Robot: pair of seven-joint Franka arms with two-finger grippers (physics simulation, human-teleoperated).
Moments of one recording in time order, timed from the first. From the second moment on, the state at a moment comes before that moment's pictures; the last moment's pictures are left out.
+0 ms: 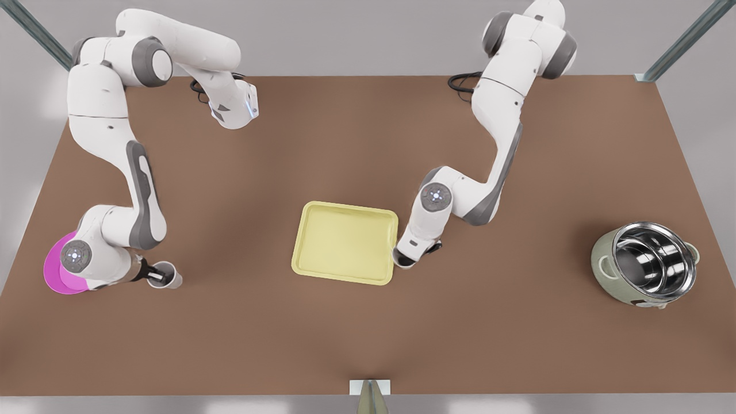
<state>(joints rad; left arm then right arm) -0.52 0.61 0.01 -1.57 0.07 2.31 -0.75 -0.26 0.67 0.11 -1.57 -0.12 2.14 0.22</state>
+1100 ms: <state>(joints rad) -0.19 0.02 0.01 -1.70 0.02 1.93 -0.10 -0.02 0.17 -0.02 -1.56 -0.03 1.70 -0.08</state>
